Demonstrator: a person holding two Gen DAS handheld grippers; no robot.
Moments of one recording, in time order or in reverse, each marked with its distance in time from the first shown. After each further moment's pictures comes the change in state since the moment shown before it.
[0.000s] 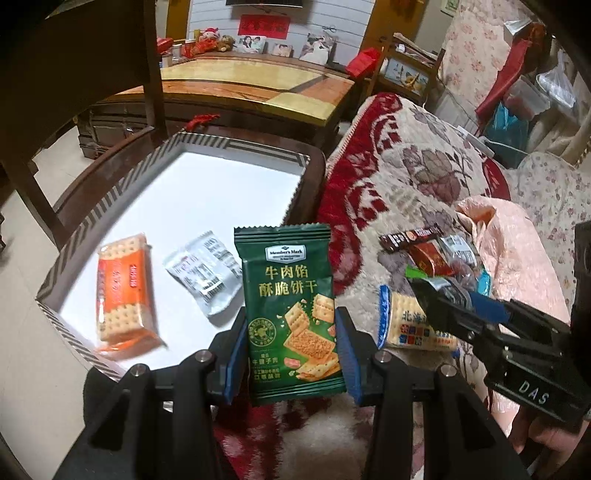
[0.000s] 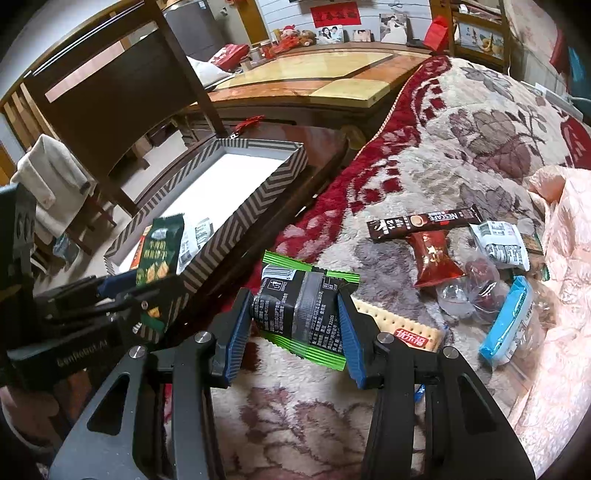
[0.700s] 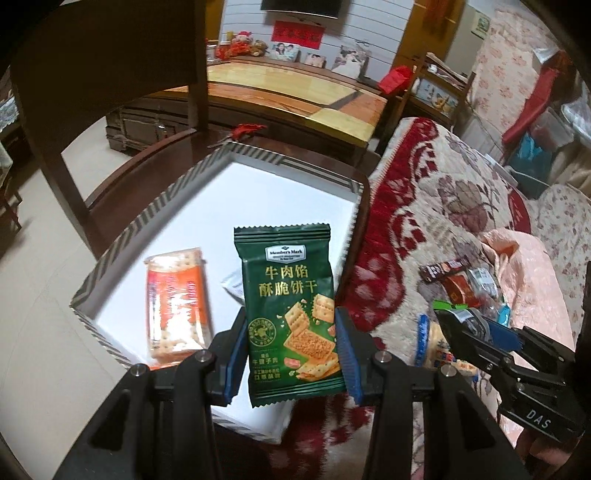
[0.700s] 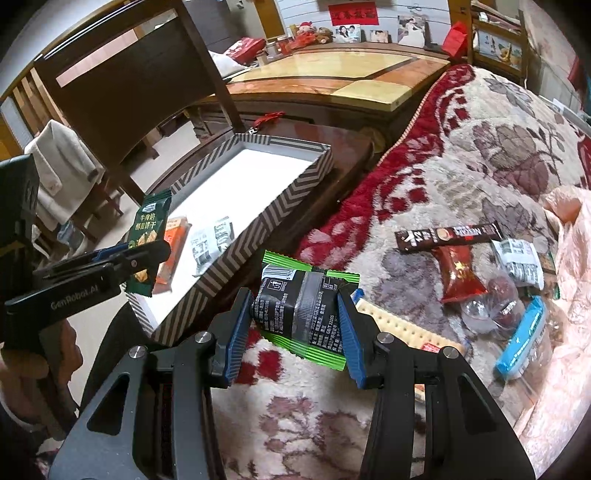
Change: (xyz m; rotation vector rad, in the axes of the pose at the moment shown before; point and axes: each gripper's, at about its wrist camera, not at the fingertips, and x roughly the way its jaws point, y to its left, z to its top) left arm -0.009 0.051 0.016 -0.089 -0.032 0.057; right arm 0.010 0.025 0.010 -0.057 0.017 0.021
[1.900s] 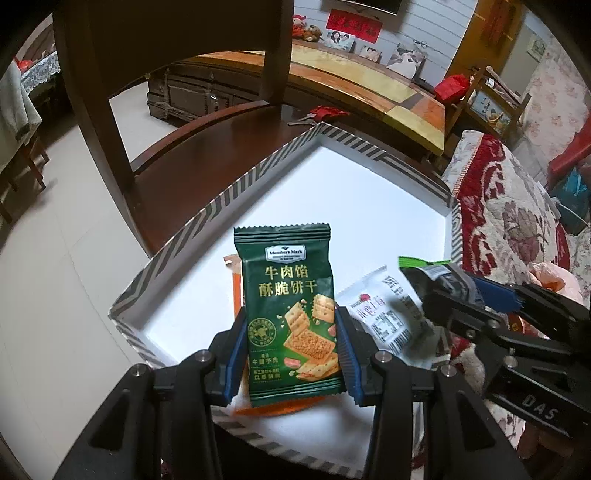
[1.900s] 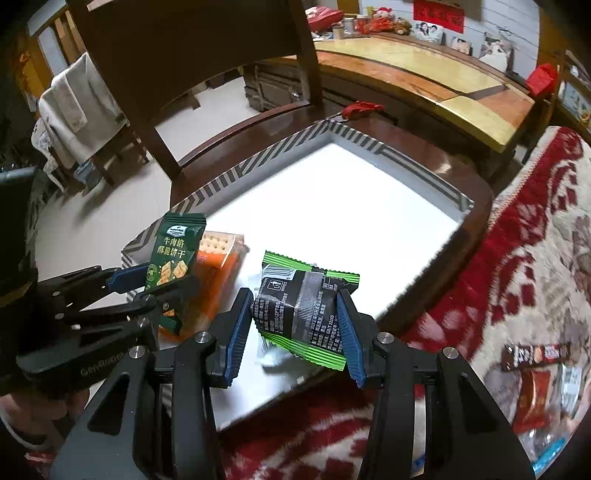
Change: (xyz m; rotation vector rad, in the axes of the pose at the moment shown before) left arm 0.038 0.087 0.012 -0.128 0.053 0.094; right arm 0.108 0.099 0.074 -0.236 0.124 0.062
